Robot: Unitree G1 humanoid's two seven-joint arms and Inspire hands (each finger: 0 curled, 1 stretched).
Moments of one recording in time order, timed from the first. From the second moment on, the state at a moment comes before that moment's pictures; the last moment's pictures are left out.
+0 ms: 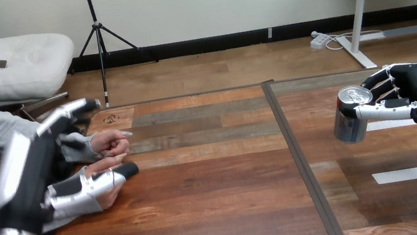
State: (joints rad) left arm -0.08 0.43 0.21 0.40 0.33 -0.73 -0.02; right arm -0.63 -0.46 -0.08 1.24 -0.15 -0.47 -0.07
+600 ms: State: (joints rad) left arm -0.24 0.58 0.17 0.45 0.55 -0.69 0.09; right arm -0.63 -0.47 -0.08 1.24 -0.16 -0.47 -0.07
